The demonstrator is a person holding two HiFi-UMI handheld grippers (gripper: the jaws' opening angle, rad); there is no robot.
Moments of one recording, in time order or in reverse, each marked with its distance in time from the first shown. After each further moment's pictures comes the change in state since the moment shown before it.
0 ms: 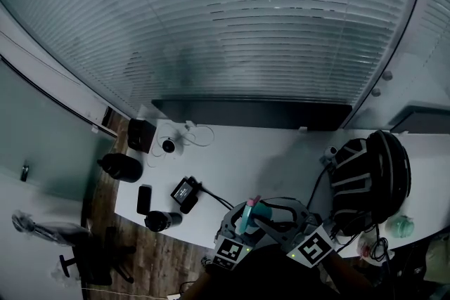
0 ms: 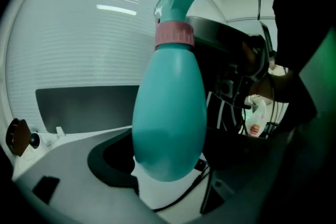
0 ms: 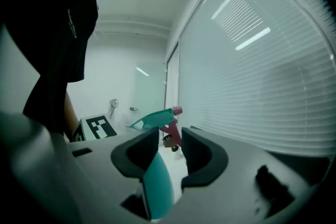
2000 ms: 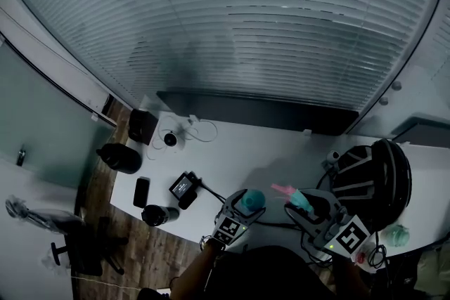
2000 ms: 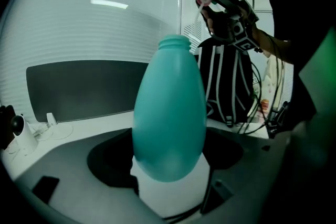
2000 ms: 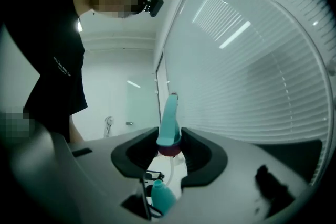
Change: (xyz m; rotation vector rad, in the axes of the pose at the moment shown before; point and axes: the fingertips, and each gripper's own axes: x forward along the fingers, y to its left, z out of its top) left arm 0.059 0.054 -0.097 0.018 0.027 -0.021; right arm -0.045 -0.054 0.025 0.205 -0.123 -0.045
